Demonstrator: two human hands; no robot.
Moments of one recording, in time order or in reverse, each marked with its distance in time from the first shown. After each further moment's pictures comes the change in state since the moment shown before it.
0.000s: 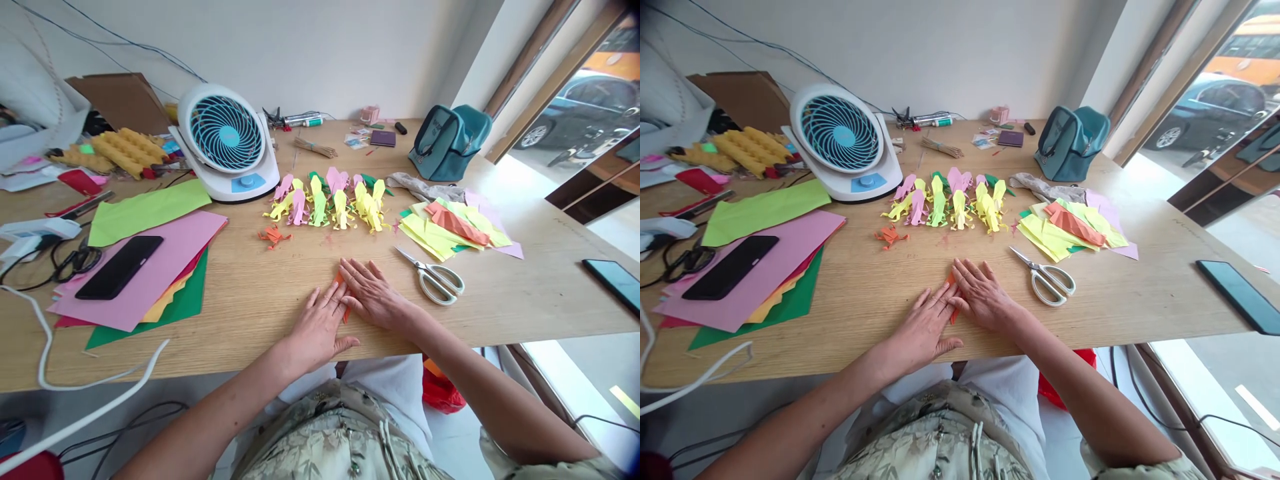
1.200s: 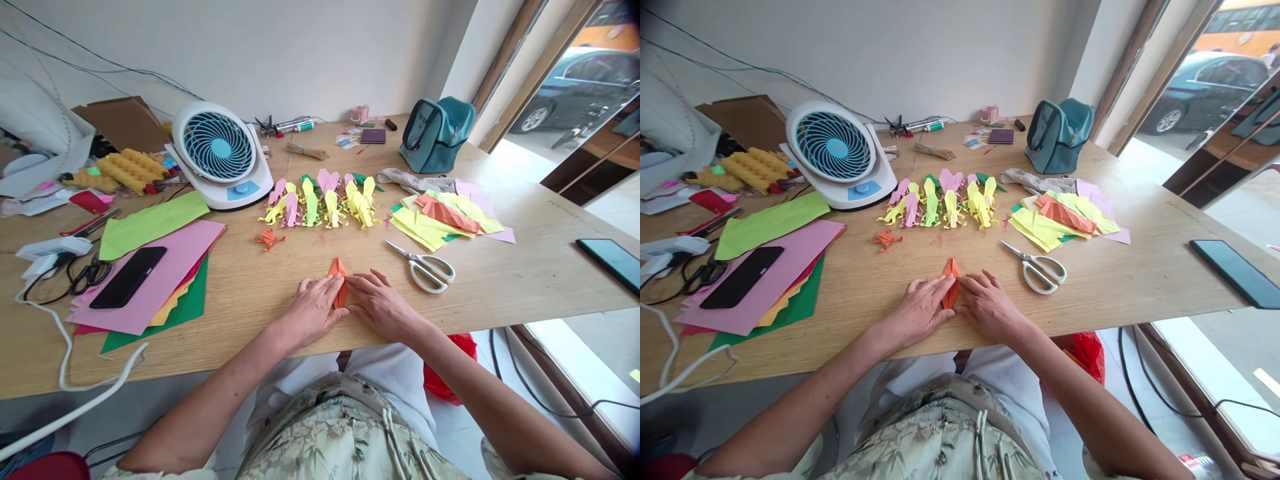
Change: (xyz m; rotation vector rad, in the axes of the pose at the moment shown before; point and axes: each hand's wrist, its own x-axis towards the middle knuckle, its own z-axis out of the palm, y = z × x) left_hand 0.014 -0.010 -0.024 -0.028 -0.010 -0.009; right_hand -0.041 -0.012 -0.009 0.091 0.165 -0.038
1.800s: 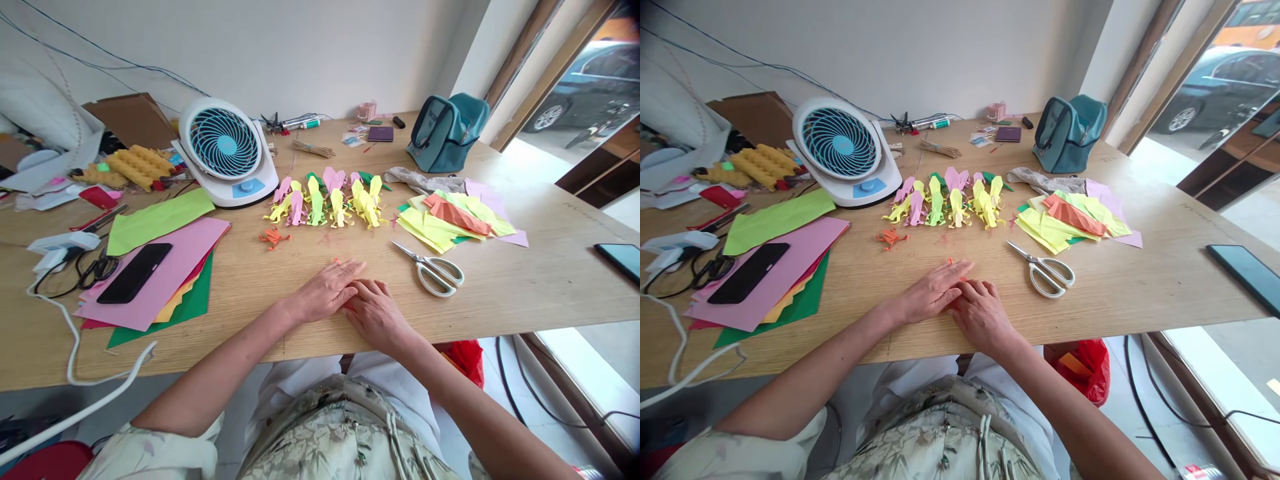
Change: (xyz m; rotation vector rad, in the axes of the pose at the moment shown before) left_hand 0.038 -0.016 -0.011 -0.284 0.045 0.222; right_hand 0.009 -0.024 0.019 -0.051 0.082 0.101
